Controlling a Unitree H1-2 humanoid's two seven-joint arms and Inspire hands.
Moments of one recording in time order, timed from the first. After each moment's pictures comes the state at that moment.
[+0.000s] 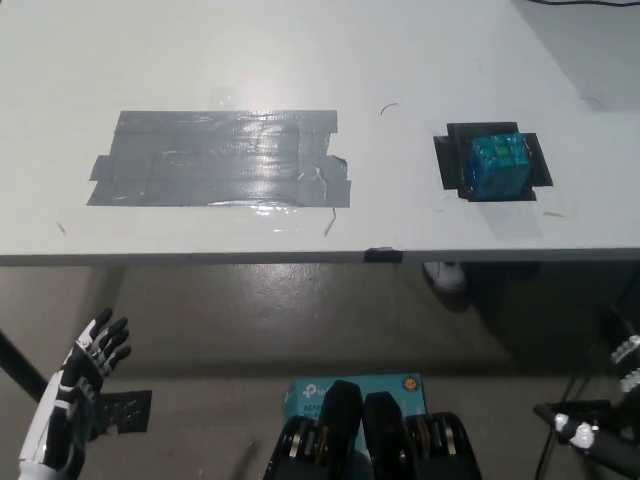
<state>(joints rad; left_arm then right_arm) 0.10 0.25 0.09 -0.07 -0.14 -0.20 -0.19 0.13 -0.19 -0.08 -0.15 0.09 -0.38 0.13</state>
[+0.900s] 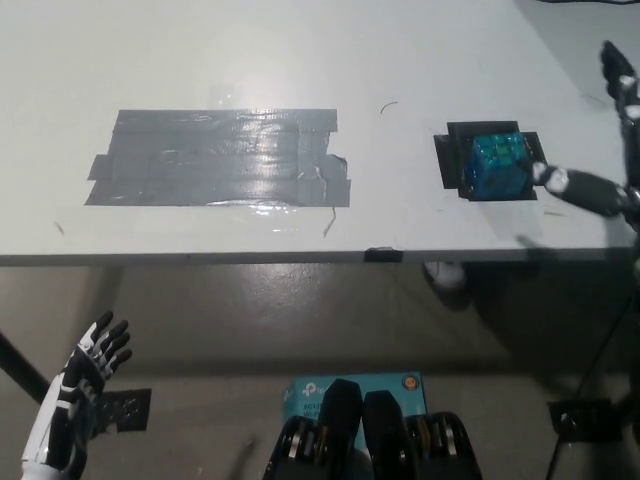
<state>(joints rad) 0.08 0.25 0.10 -0.03 -0.14 -0.20 -0.19 -0.57 -0.18 -0.12 0.12 -0.21 0.05 0.05</state>
